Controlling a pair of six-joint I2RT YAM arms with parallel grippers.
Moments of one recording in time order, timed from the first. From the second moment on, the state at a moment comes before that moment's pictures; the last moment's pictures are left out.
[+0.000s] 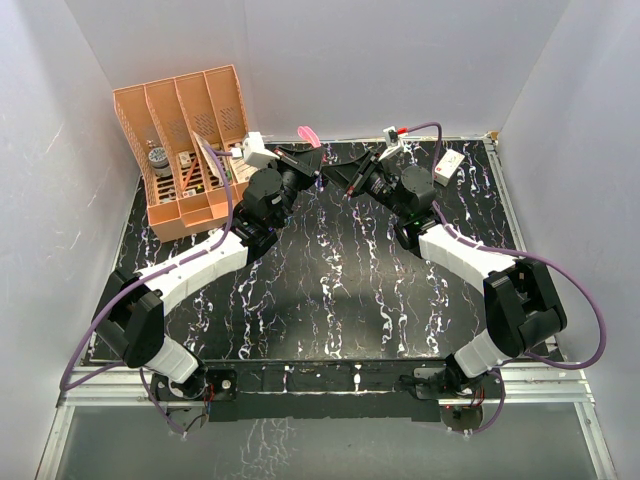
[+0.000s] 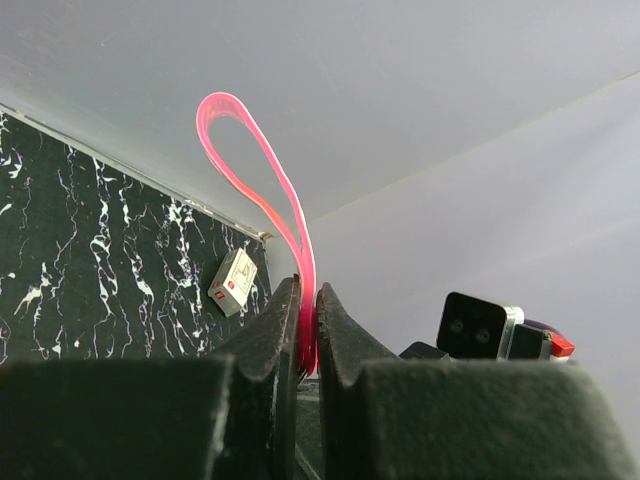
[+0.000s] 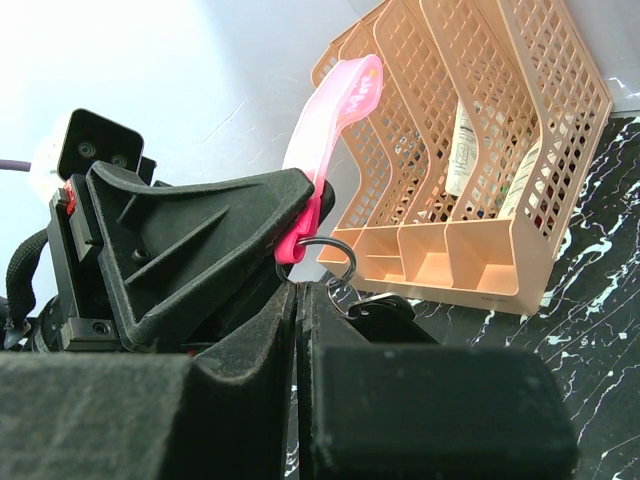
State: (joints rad) left arm -0.71 1.51 1.11 0.50 -0.40 -0.98; right arm 0.44 1.53 0.98 0.77 -0.42 0.87
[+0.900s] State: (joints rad) left arm -0.71 1.50 1.11 0.46 -0.40 -1.00; right arm 0.44 1.53 0.98 0.77 -0.41 0.87
